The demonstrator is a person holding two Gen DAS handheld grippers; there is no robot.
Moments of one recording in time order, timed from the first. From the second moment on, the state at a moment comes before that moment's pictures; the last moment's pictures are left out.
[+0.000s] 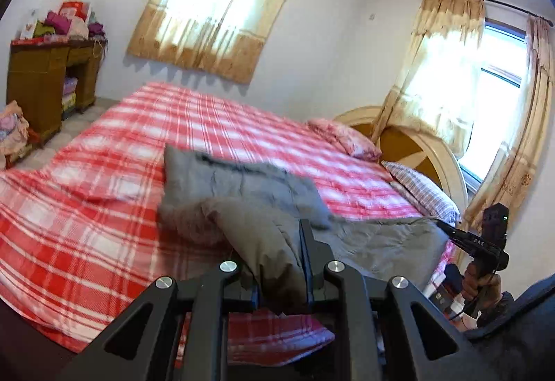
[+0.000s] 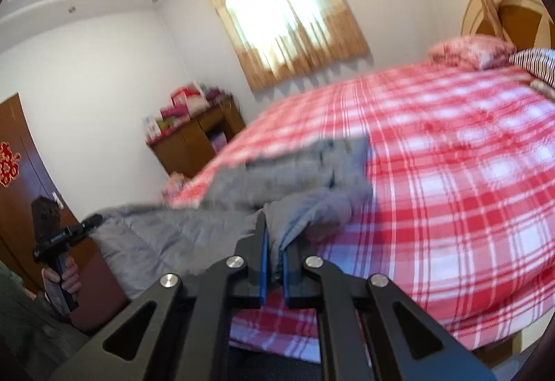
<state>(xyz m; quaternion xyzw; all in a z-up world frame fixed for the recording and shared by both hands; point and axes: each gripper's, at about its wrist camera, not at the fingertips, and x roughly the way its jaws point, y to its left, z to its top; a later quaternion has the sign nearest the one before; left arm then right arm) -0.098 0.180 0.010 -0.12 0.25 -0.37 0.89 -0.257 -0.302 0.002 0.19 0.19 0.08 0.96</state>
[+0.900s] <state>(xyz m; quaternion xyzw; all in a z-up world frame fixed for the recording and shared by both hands) 0.289 0.068 -0.069 -0.14 0.38 -0.14 0.90 0.122 -0.368 -0.062 0.16 0.29 -0.07 0.94</state>
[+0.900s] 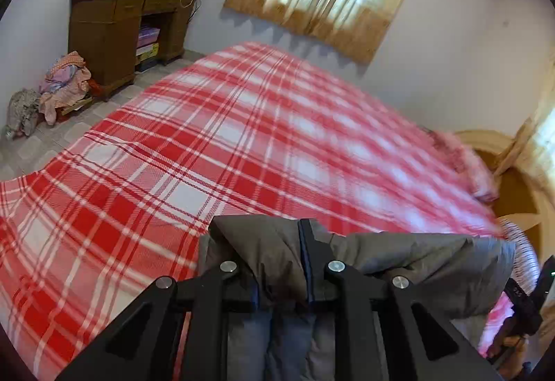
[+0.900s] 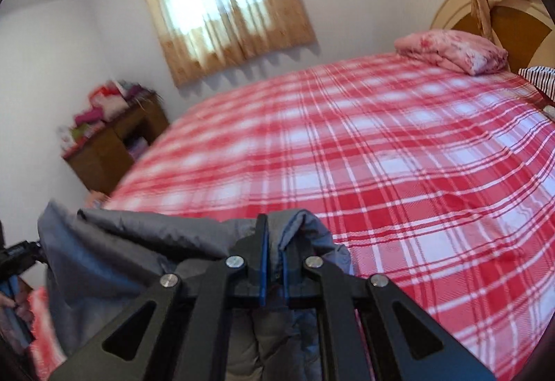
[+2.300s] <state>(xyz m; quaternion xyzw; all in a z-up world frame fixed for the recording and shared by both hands) 0.280 -0.098 -0.086 0.02 0.40 -0.20 0.90 0.216 -0.221 -0.095 0.10 0.40 0.03 0.91</state>
